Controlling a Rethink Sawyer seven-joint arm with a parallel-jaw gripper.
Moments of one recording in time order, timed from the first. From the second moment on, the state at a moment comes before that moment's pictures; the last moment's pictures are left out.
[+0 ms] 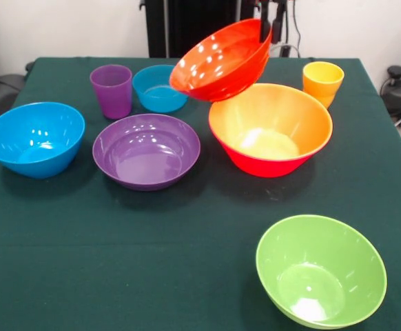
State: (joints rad) arm -0.27 -0.95 0.20 1.97 -0.19 0.50 1.78
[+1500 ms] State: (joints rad) arm -0.13 -0.78 0.11 1.88 -0.15 0.48 1.81
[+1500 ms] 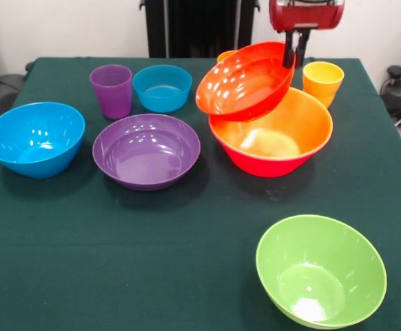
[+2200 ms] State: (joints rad) arm -0.13 -0.74 0.08 1.87 -0.15 0.45 1.81
